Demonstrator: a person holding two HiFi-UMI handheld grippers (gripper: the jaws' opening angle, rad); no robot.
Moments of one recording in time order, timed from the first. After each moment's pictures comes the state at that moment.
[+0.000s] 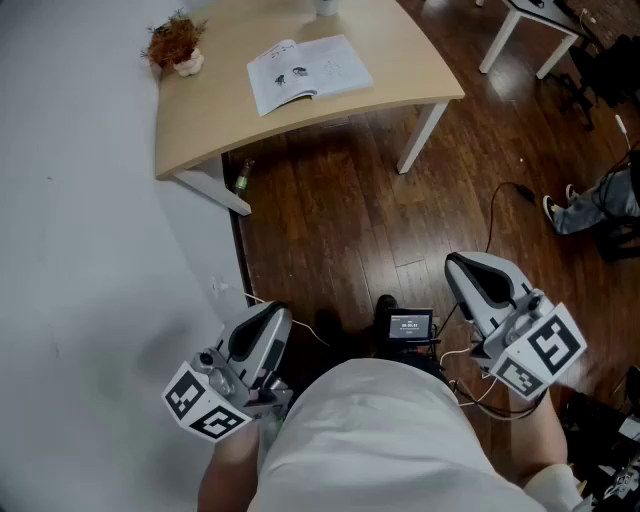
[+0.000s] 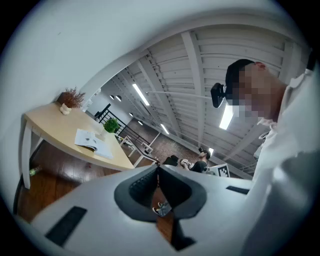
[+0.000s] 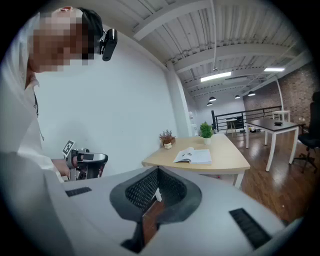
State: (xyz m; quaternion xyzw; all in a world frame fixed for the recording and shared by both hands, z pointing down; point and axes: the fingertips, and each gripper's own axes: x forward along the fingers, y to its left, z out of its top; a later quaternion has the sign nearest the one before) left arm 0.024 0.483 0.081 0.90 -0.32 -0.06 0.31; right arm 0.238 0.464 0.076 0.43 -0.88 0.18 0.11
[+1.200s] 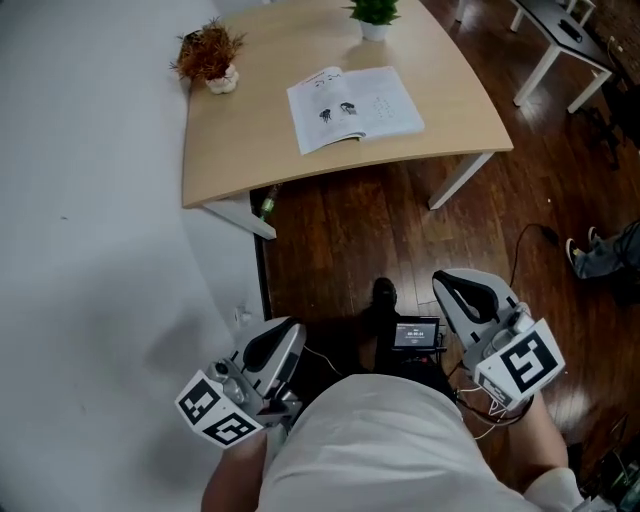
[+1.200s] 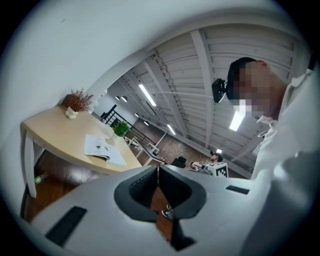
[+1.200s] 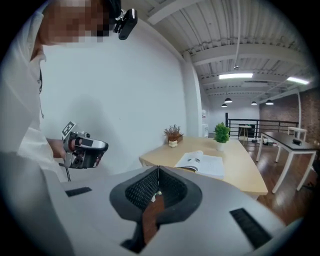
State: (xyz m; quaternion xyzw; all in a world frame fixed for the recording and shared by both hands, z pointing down) left arm -0.018 0.378 0.107 0.88 -0.34 -0.05 0.32; right arm 0.166 0.339 0.114 0.38 -0.90 0.12 0.17
